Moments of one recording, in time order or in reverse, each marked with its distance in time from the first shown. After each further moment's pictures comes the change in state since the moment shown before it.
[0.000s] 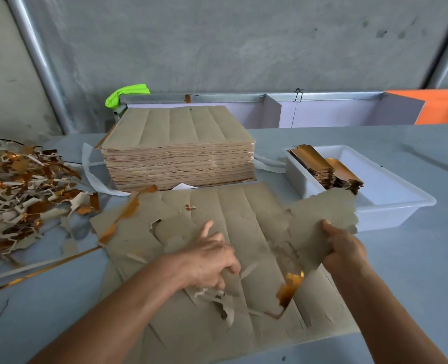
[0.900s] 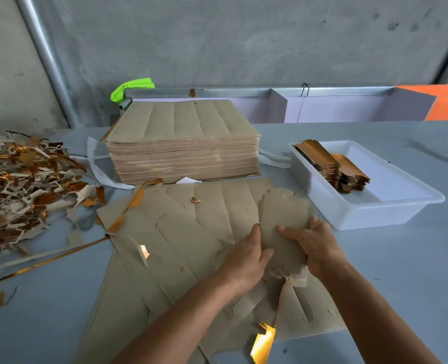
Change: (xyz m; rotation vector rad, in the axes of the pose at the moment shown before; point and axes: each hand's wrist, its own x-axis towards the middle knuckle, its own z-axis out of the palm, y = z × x) left_hand 0.044 0.053 0.032 -0.754 0.400 -0.260; right_hand -0.033 0.020 0.020 -0.355 -0.439 -0.166
